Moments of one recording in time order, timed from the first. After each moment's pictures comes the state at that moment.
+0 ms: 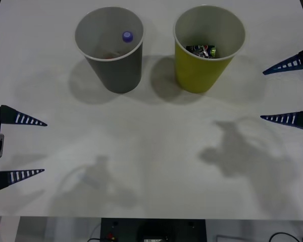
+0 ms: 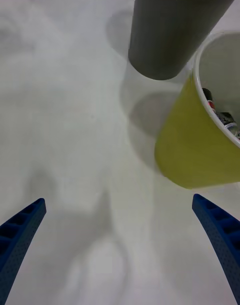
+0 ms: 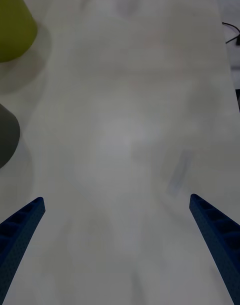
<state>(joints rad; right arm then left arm) -0.25 -0.91 -0.31 -1.84 1.54 -1.49 -0.28 0.26 1.13 0.26 -2.01 -1.31 -1.13 -0.09</state>
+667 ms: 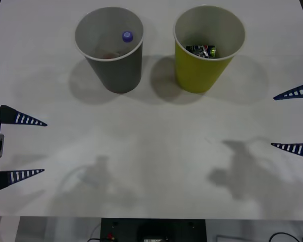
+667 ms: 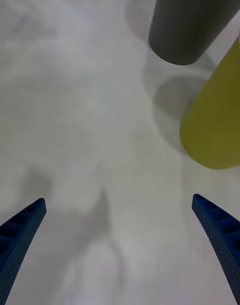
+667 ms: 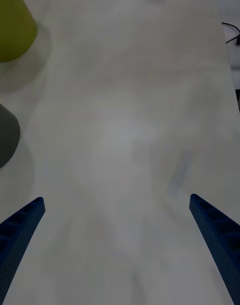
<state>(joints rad) 0.02 -0.92 -0.42 -2.00 1.48 -1.43 -0.23 0.26 1.13 0.26 -2.01 -1.31 -1.13 -0.09</state>
